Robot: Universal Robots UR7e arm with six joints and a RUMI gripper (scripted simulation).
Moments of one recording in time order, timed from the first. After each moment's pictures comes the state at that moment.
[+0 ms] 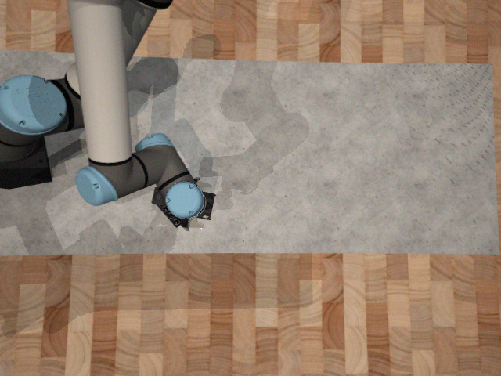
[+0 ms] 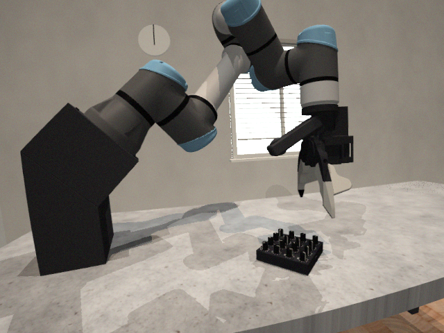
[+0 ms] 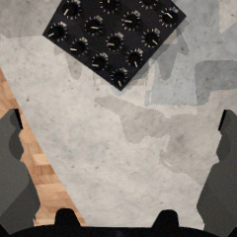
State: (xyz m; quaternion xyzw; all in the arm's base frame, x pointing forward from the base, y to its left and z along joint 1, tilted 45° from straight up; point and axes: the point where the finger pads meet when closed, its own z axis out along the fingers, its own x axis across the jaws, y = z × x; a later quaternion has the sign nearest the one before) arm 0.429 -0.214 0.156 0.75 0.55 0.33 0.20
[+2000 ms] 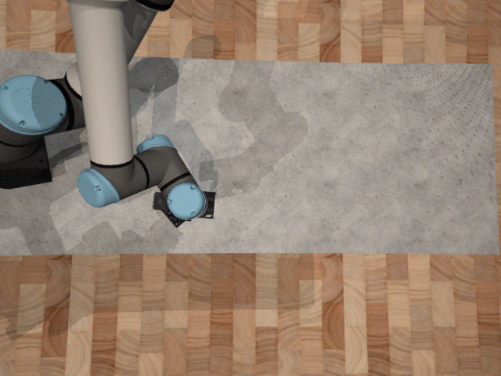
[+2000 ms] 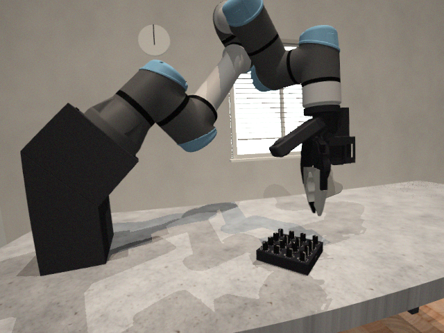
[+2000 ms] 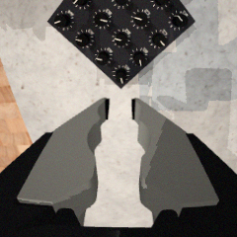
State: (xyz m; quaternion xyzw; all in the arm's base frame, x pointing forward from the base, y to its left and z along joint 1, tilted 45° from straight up) arm 0.432 -0.218 0.157 0.71 0.59 0.32 0.22
